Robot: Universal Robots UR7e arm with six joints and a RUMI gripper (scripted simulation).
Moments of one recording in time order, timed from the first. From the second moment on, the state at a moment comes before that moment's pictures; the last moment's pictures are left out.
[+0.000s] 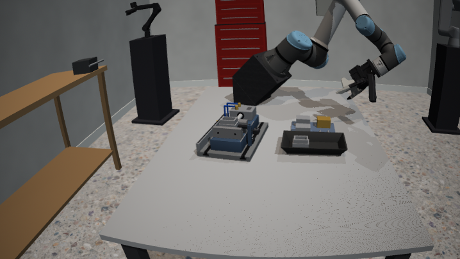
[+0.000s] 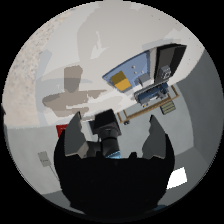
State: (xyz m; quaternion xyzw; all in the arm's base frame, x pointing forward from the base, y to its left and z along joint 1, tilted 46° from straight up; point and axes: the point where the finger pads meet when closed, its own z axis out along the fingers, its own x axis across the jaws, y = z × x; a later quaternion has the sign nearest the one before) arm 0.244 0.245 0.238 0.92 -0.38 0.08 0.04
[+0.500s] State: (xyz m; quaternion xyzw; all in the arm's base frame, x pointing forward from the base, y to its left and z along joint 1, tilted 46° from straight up) arm 0.356 0.161 0.207 0.84 -0.54 0.04 0.03
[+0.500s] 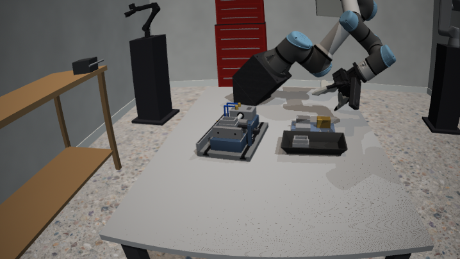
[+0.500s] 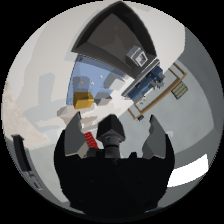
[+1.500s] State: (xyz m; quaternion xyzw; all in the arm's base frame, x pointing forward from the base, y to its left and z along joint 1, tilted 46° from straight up) arm 0.460 -0.015 0.132 0.81 -0.58 -0.06 -0.05
